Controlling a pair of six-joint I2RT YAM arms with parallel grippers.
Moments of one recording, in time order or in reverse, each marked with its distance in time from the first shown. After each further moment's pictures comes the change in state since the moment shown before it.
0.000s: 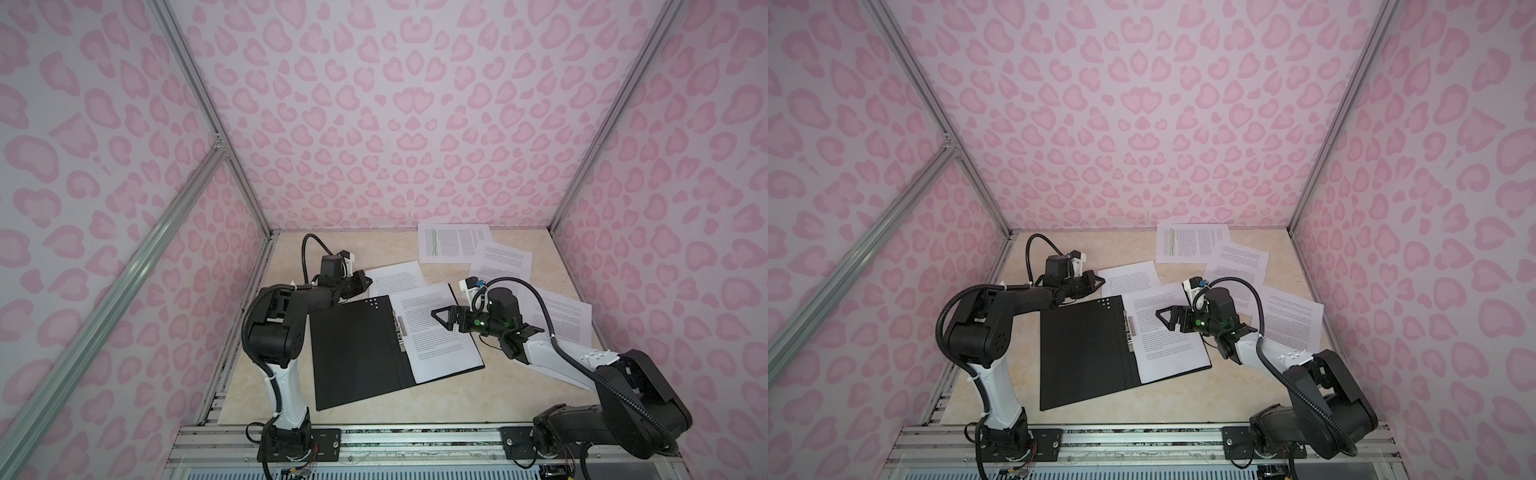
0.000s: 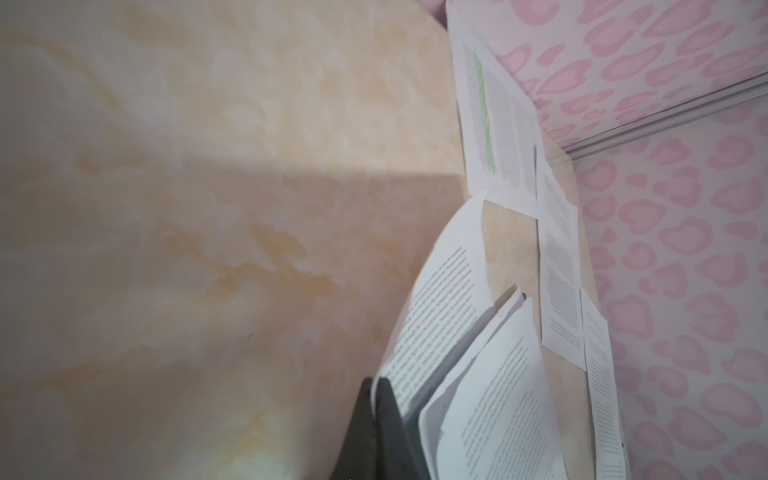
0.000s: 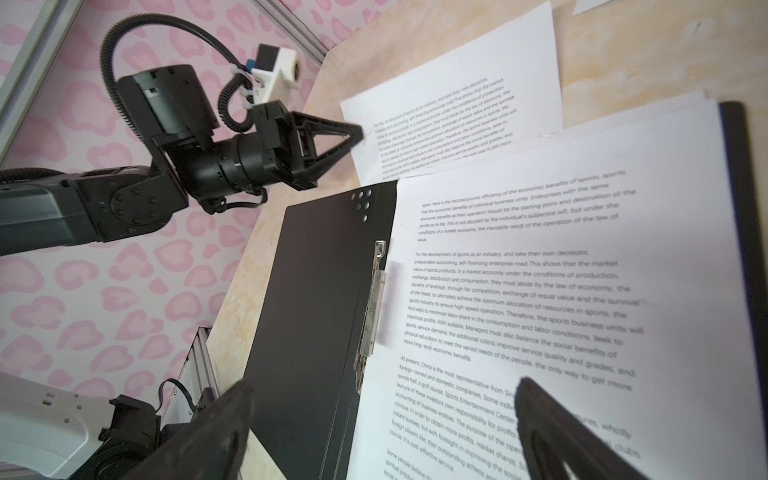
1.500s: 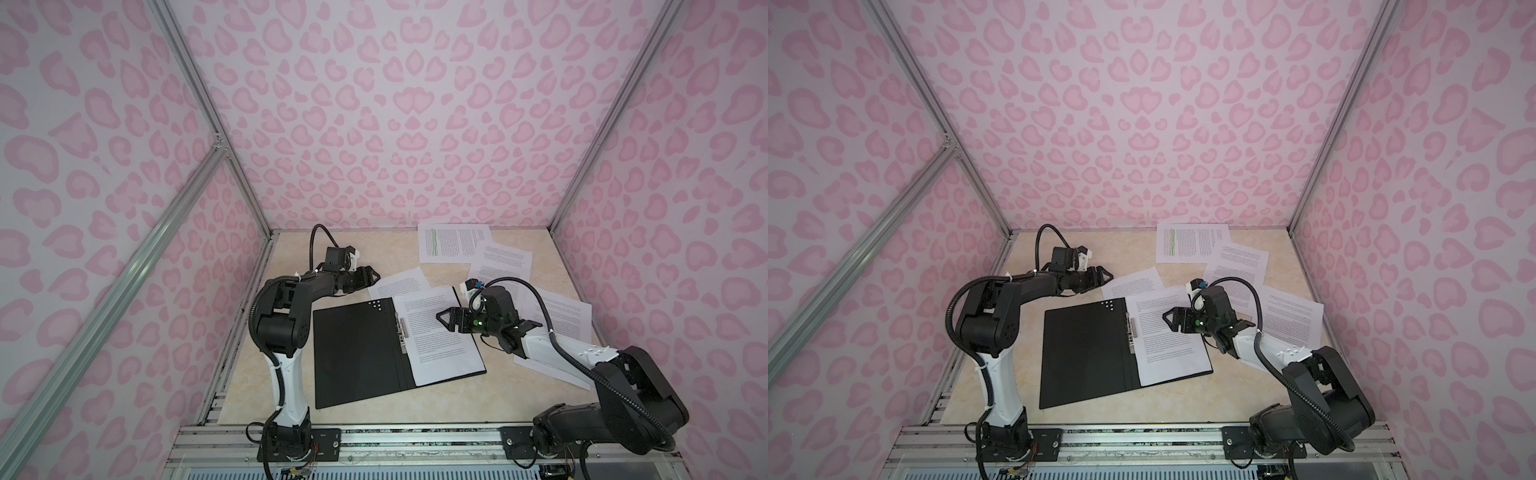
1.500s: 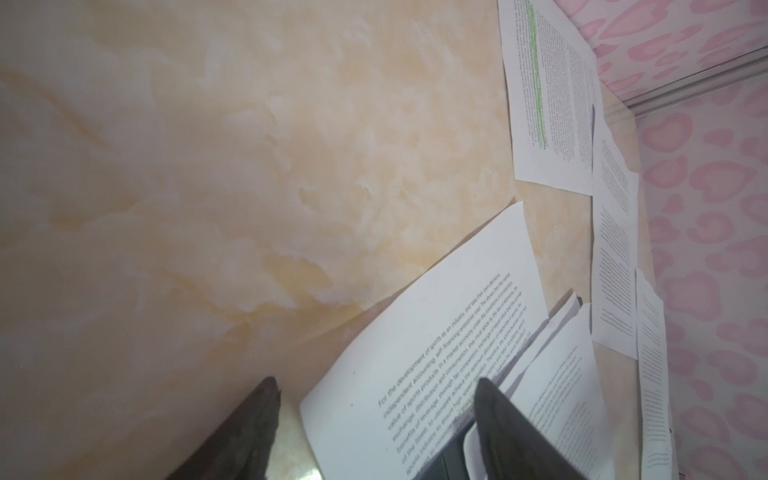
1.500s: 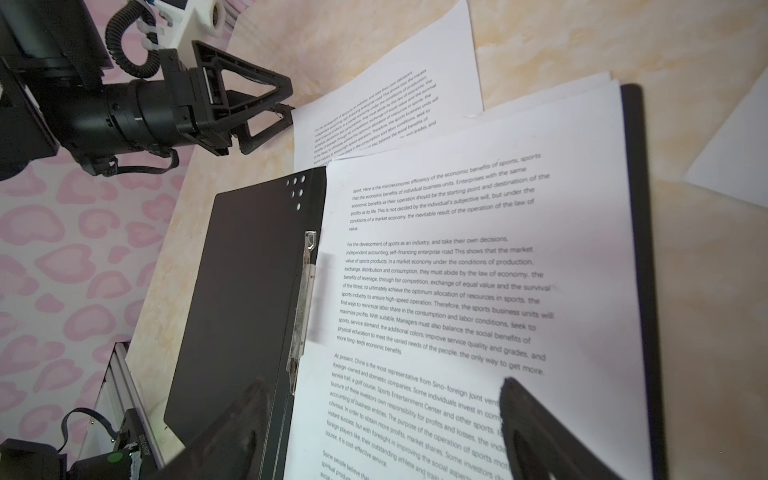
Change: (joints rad) left arm -0.002 0.145 0.211 -0.297 0.005 0.142; right arm 0.008 0.022 0.059 -0.212 0.140 -0.071
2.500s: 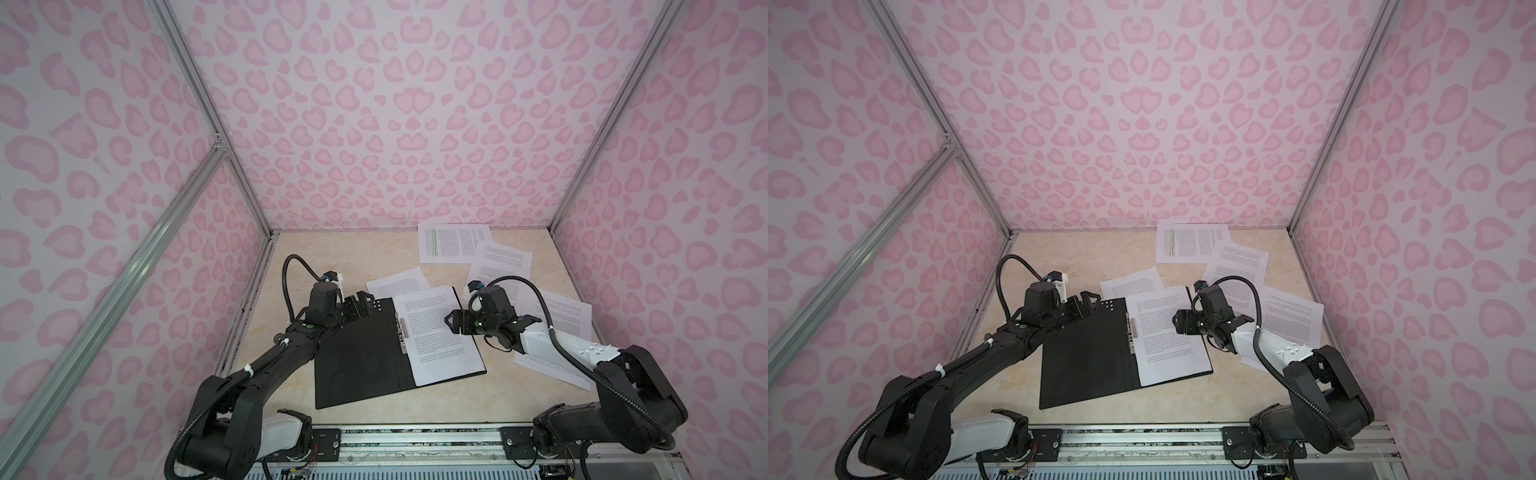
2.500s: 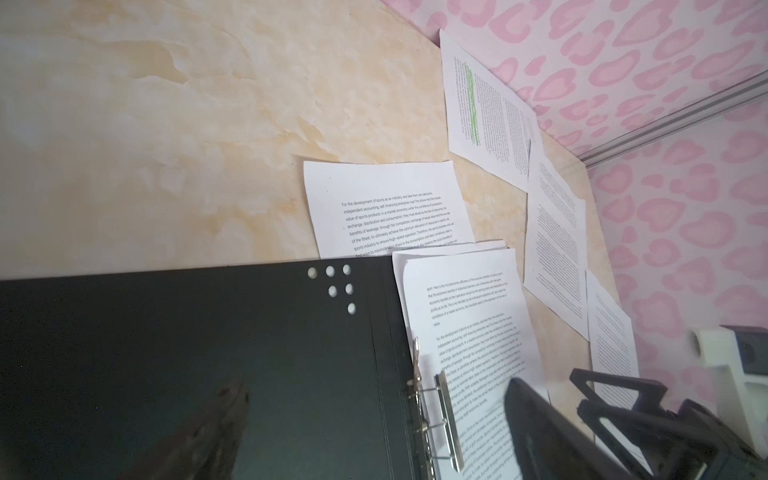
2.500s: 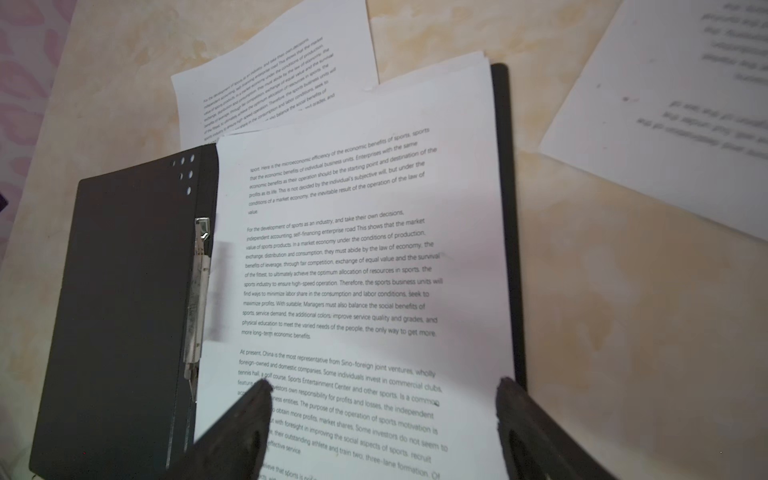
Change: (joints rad) left arm -0.121 -0.721 -0.571 0.069 -0.292 -0.200; right arm 0.013 0.023 0.060 -0.197 0.180 -0.076
